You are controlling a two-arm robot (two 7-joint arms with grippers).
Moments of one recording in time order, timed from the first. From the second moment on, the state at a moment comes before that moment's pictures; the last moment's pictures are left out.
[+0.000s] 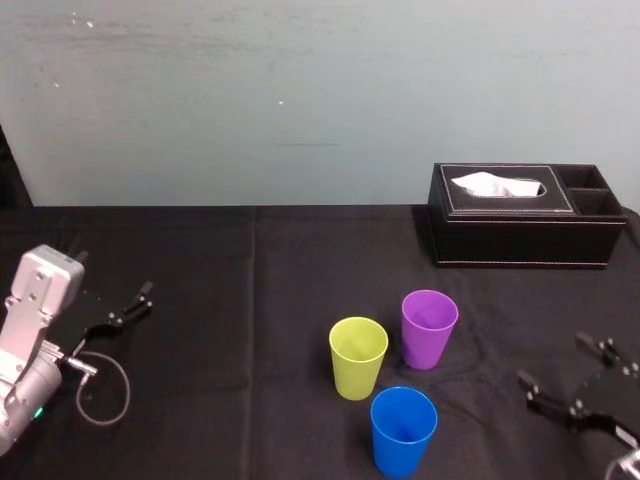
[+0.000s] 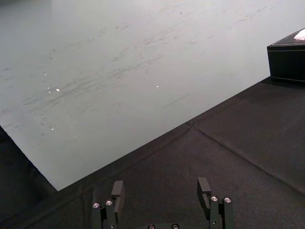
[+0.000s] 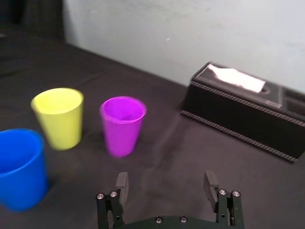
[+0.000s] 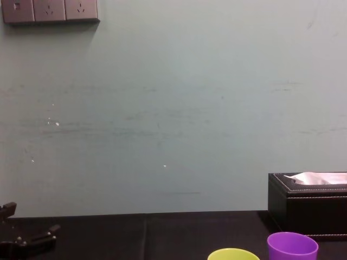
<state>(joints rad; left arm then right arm) -0.20 0.60 0.45 -1.41 -0.25 -0.12 0.03 -0.22 0.82 -0.21 -1.80 0.47 0.01 0.12</state>
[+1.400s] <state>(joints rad) -0.20 0.60 0.45 -1.41 -0.25 -0.12 0.03 -0.17 0.76 -0.31 -1.74 0.41 -0.04 0.53</state>
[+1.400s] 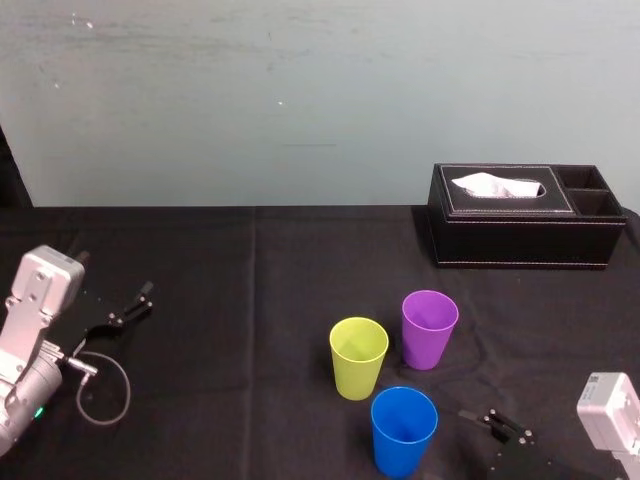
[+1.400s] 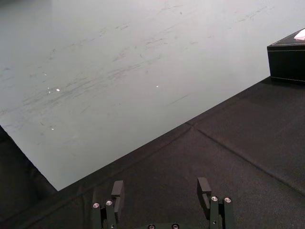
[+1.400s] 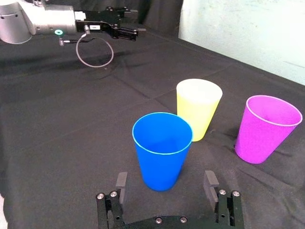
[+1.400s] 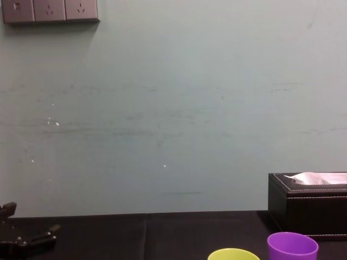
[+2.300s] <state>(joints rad) -0.20 0.60 0.45 -1.41 -0.25 -0.12 0.03 -0.07 0.64 -0.37 -1.66 0.35 -0.04 0.55</state>
